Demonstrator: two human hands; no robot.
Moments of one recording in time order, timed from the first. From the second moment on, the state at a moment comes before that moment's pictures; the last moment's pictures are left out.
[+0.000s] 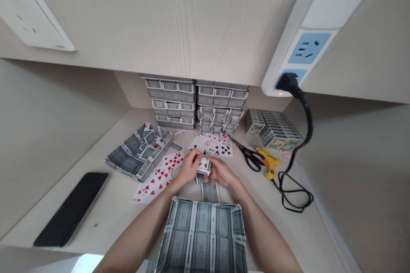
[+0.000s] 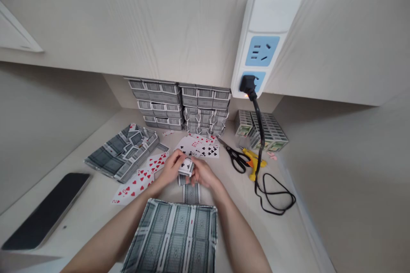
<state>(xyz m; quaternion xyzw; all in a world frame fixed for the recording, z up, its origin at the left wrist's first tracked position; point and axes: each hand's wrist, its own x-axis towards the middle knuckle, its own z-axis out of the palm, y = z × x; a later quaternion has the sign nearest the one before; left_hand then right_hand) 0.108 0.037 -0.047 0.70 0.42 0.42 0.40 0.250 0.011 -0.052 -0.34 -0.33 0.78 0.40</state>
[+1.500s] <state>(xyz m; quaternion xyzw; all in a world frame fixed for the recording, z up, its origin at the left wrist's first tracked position) 0.106 0.043 -0.048 0.69 0.37 0.45 0.44 0.258 0.010 -0.051 -0.48 -0.45 0.60 0.45</state>
